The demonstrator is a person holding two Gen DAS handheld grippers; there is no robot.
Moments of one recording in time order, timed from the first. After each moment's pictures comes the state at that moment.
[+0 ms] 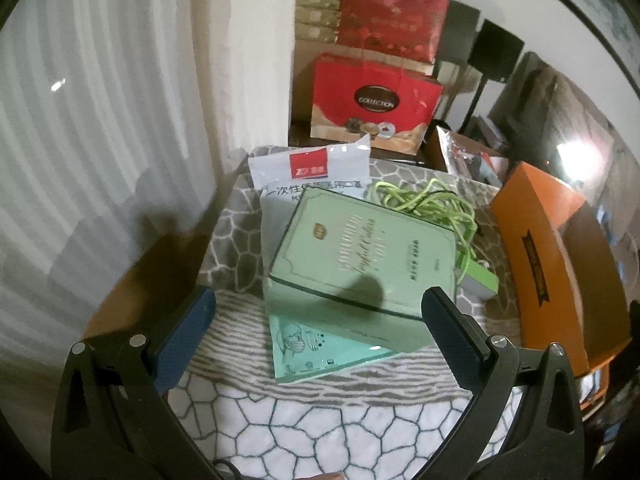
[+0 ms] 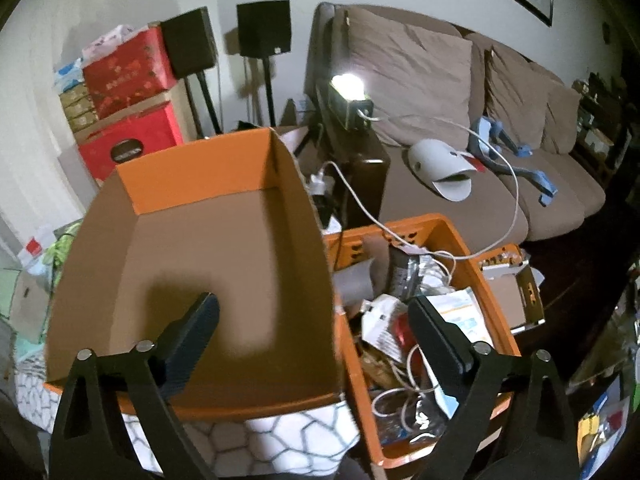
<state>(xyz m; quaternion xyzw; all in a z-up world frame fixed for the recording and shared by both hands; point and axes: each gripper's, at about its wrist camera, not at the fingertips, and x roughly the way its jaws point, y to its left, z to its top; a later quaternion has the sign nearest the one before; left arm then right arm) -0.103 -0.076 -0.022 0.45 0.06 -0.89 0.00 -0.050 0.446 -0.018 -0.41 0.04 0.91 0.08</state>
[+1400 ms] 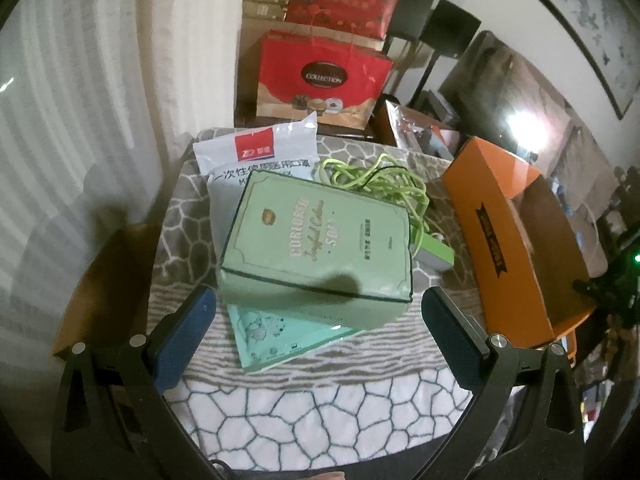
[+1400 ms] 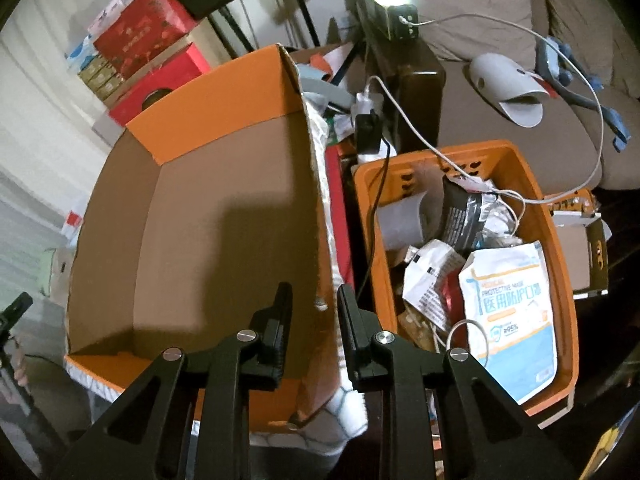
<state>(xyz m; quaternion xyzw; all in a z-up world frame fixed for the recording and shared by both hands) -0.106 -0.071 -0.019 0.49 0.06 -0.87 -0.11 -0.088 0.488 -0.055 -0.53 0.13 0.84 -0.05</state>
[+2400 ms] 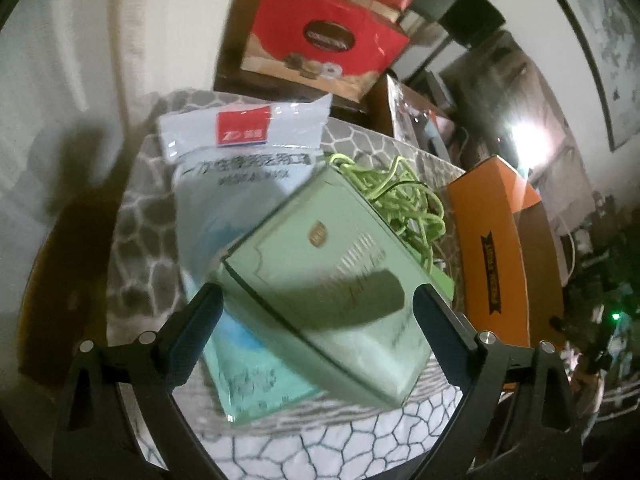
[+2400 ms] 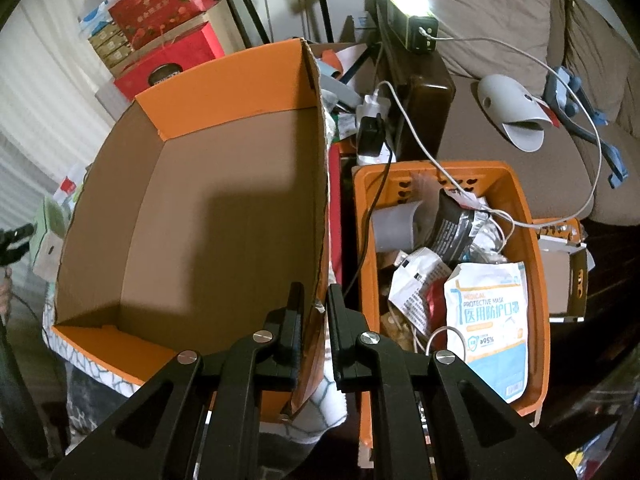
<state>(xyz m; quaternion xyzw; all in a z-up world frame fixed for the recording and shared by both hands) -0.196 -0.086 -0.051 0.57 0.13 -0.80 -0.16 -0.088 0.476 -0.044 -0.54 0.06 0.84 -0.05</state>
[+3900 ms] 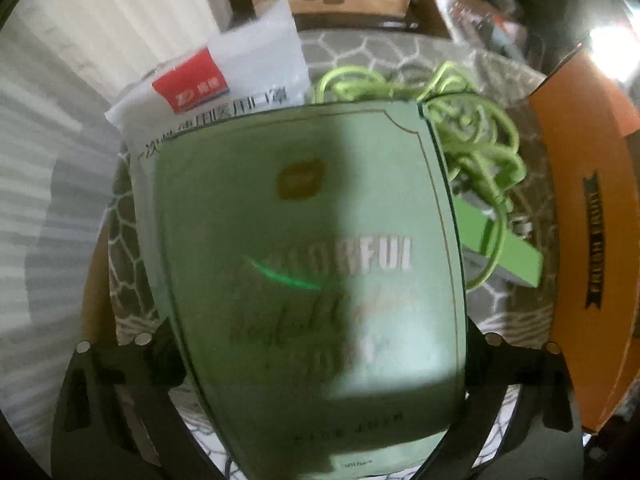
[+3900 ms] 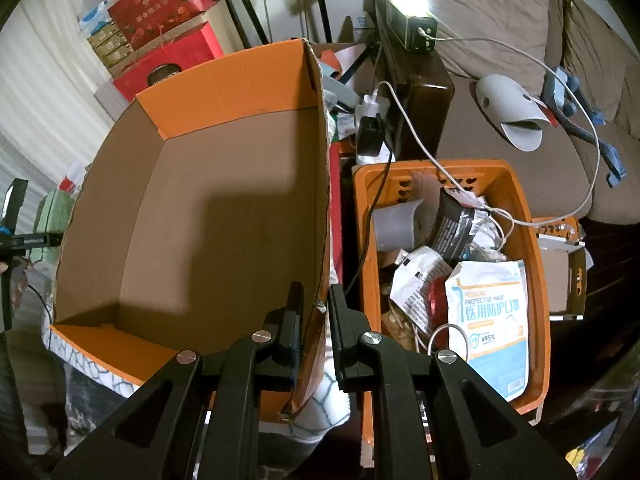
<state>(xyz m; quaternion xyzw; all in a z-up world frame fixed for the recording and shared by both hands) -0.209 0.008 -0.100 0.65 -0.05 -0.76 -0.03 -0.086 0.473 -0.043 -0.54 0.06 0.84 -0.05</state>
